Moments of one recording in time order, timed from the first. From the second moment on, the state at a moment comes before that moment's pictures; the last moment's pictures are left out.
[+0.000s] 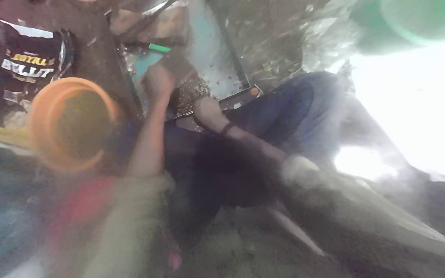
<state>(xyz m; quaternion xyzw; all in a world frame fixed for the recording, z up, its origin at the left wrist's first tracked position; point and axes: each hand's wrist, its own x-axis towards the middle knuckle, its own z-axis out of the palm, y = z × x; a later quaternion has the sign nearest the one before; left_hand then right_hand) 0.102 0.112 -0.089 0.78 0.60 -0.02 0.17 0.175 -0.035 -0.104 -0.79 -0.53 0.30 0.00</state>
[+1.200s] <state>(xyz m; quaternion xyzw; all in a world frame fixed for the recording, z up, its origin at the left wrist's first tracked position) 0.096 0.111 -0.091 0.79 0.59 -0.02 0.15 0.176 0.051 -0.107 -0.78 -0.56 0.27 0.08</state>
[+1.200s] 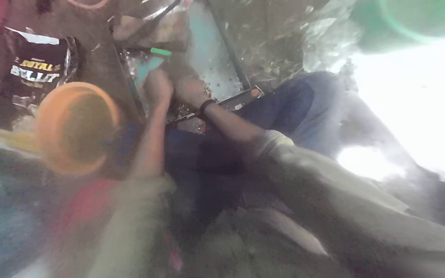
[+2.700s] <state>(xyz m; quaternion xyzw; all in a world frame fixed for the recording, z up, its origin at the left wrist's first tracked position) 0.097 0.118 -0.097 0.79 0.59 -0.01 0.16 0.175 0.031 -0.107 -0.78 -0.55 0.29 0.08</state>
